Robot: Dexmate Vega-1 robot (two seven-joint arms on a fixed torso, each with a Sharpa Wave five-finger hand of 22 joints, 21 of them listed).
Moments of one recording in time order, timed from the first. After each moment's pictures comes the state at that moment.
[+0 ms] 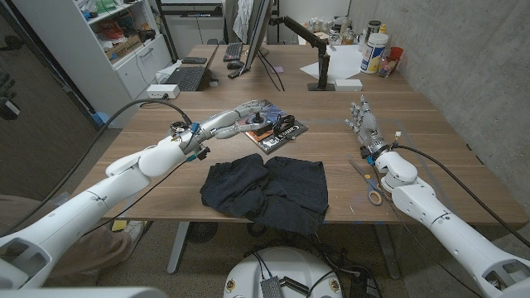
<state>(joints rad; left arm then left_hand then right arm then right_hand) 0.85 0.86 0.42 -1.55 0.24 -0.71 0.01 0.13 0.00 0.39 -0.08 0.18 0.12 -0.13 0.20 0.18 -0.02 -0.03 0.23 0.19 -0.13 -0.03 0.19 0.18 -0.03 0.14 0.20 0.17 -0.92 -0.56 -0.34 -1.41 0.63 0.28 -0.03 0.04 -0.06 0.11 0.11 0.24 -0.03 0.00 0.19 0.18 -0.07 0.08 0.19 0.19 -0.15 0.02 0.19 0.20 0.04 0.10 0.19 0.17</state>
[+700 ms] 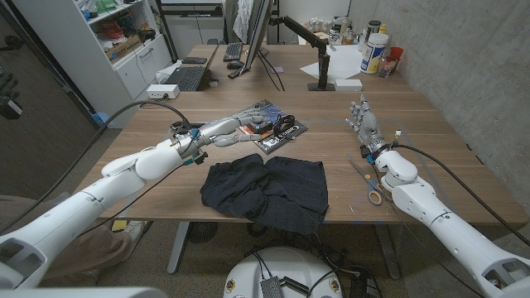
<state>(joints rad) 0.85 0.86 0.42 -1.53 0.33 -0.78 0.02 0.13 0.00 0.39 -0.09 0.18 0.14 -0.13 0.20 0.18 -0.01 -0.03 0.23 0.19 -0.13 -0.03 0.19 0.18 -0.02 0.13 0.20 0.17 -0.92 -0.57 -0.34 -1.41 0.63 0.28 -0.03 0.05 -0.05 0.11 0.11 0.24 -0.03 0.00 0.19 0.18 -0.07 0.08 0.19 0.19 -0.15 0.02 0.19 0.20 0.04 0.10 0.19 0.17</state>
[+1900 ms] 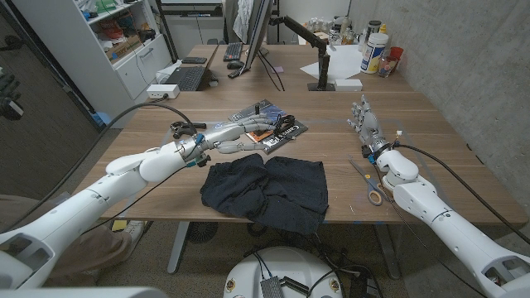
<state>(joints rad) 0.81 0.85 0.45 -1.48 0.47 -0.86 0.08 0.13 0.00 0.39 -0.09 0.18 0.15 -0.13 0.20 0.18 0.00 -0.03 0.23 0.19 -0.12 -0.04 0.19 0.18 -0.01 0.11 0.20 0.17 -0.90 -0.57 -0.34 -1.39 0.63 0.27 -0.02 0.05 -0.05 0.10 0.11 0.24 -0.03 0.00 0.19 0.18 -0.07 0.08 0.19 0.19 -0.15 0.02 0.19 0.20 0.03 0.11 0.19 0.17</state>
